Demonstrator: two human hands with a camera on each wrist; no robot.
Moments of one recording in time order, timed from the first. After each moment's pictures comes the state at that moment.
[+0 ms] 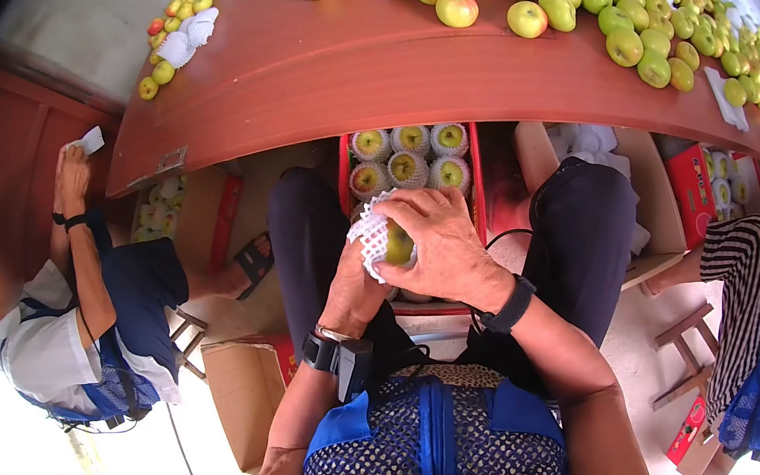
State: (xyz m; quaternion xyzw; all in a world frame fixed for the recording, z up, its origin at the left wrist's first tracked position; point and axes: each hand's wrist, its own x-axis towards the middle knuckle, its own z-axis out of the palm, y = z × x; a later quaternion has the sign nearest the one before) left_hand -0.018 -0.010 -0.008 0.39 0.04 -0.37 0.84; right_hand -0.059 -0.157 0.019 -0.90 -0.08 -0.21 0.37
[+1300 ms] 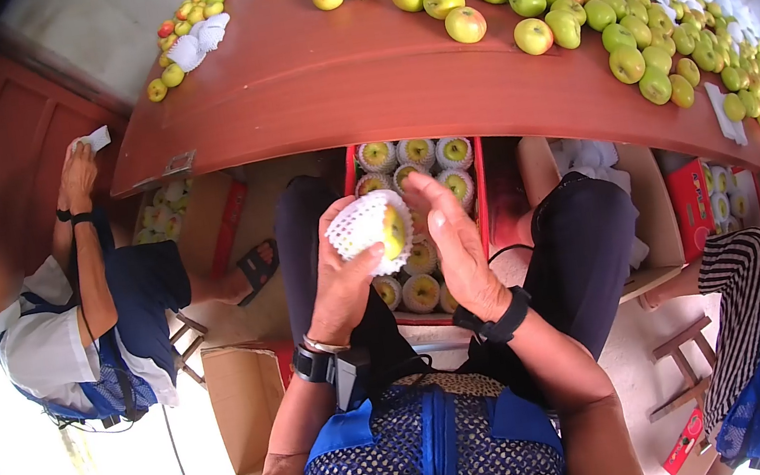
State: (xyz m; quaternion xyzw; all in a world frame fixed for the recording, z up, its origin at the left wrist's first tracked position) left_hand -0.015 -0.010 0.035 0.54 -0.10 -0.20 0.81; right_hand -0.061 -0.152 0.017 -0.55 -0.01 -0.14 0.82
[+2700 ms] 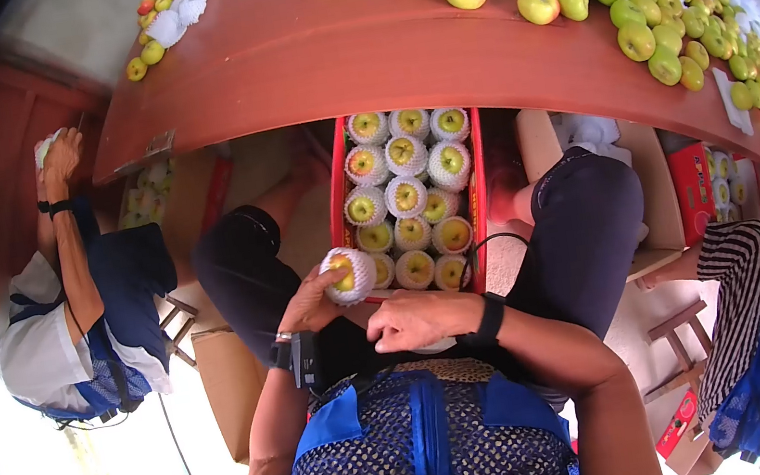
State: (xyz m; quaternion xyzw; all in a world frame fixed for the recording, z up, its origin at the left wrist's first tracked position) left_hand -0.008 0.088 -0.059 0.49 0.16 -0.47 0.72; right_hand -0.078 -0.115 -0.025 -0.73 -0.32 0.35 0.49
